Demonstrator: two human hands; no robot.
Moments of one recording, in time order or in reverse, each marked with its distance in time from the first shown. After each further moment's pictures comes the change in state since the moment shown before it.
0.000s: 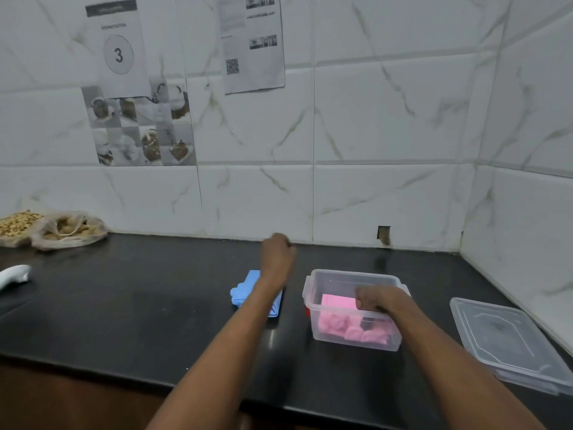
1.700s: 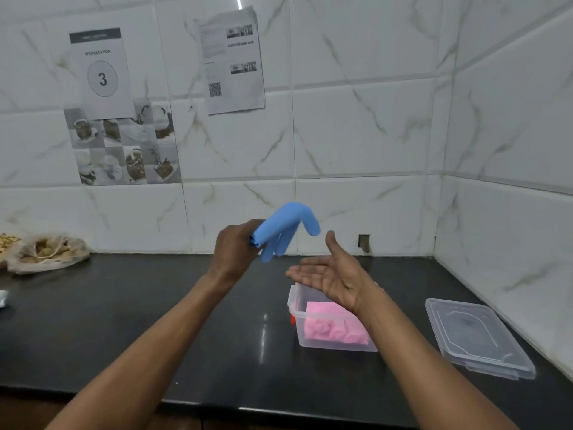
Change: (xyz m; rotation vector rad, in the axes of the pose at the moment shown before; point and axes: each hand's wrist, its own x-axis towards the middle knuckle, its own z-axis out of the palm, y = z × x) left_hand -0.018 0.006 -0.085 0.059 0.223 0.544; right_hand -0.103 -0.056 -0.056 2.051 -0.169 -0.338
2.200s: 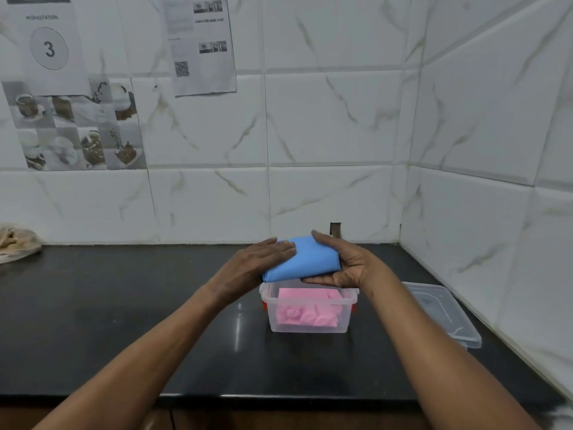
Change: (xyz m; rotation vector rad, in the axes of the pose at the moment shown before) left_hand -0.037 0.021 0.053 0.004 -0.217 0.693; right_hand -0.008 -0.035 -0.059 -0.015 0.127 0.200
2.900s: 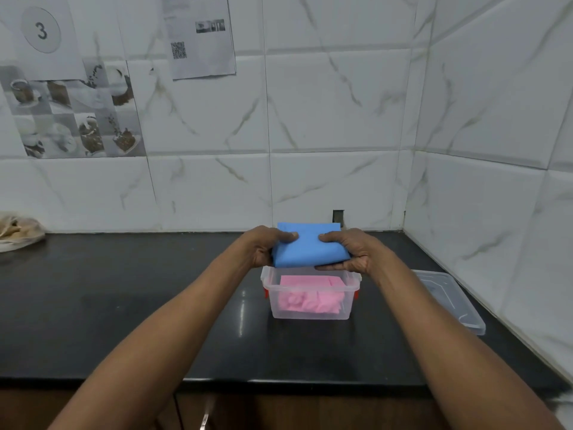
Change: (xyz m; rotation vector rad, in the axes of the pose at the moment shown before) left_hand 0.060 -0.001 0.017 -1.384 -0.174 -1.481; right_hand 0.005 -0.001 -0.010 -0.279 0.200 -0.192
